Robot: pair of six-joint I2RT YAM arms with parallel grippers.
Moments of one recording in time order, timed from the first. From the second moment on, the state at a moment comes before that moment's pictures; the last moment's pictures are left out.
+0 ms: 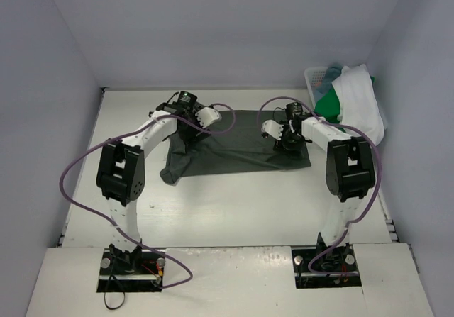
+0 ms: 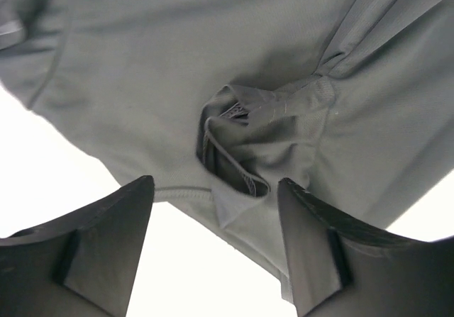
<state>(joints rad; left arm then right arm) -0.37 1.97 1.61 -0.70 0.11 0.69 0.18 1.94 1.32 -0.61 -0.01 -1.13</state>
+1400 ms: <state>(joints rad) -0.32 1.53 1.24 -0.73 0.32 0.48 0.18 1.79 1.15 -0.55 -0.14 -0.92</state>
